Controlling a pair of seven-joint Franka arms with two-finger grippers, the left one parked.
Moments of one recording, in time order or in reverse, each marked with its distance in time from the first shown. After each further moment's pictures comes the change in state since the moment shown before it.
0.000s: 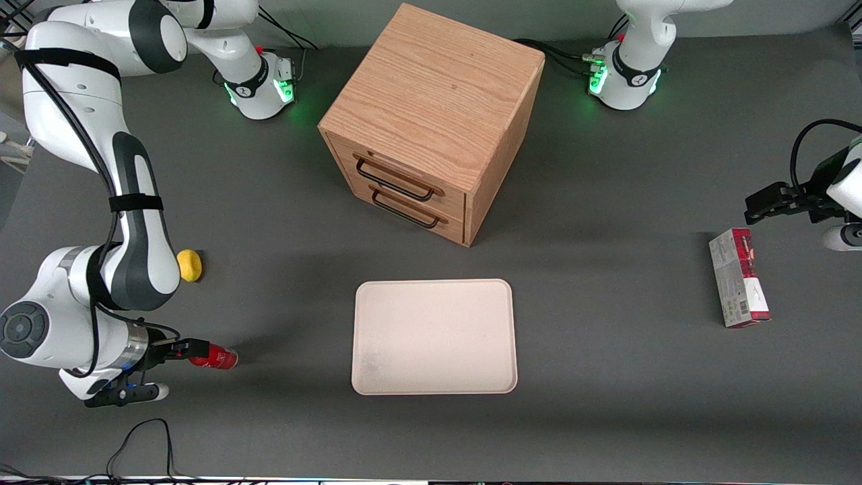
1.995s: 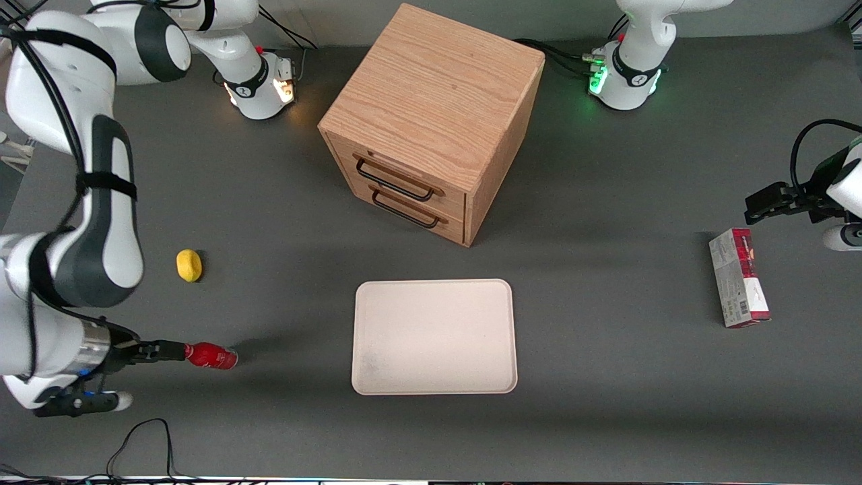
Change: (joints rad) arm 0.003 0.080 -0.002 0.301 0.000 -0.250 0.046
